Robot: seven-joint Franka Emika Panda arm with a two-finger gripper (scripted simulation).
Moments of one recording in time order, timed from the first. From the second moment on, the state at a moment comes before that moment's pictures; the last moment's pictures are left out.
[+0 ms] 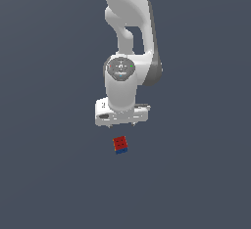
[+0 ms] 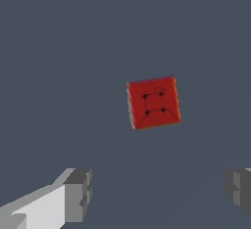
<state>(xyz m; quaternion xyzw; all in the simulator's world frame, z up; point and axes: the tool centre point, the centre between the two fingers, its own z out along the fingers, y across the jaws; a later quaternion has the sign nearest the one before) 0.040 -0.015 0.136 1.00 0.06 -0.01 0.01</state>
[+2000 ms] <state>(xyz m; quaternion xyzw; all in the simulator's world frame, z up) 0.087 -0.023 0.033 0.99 0.13 0.00 0.00</state>
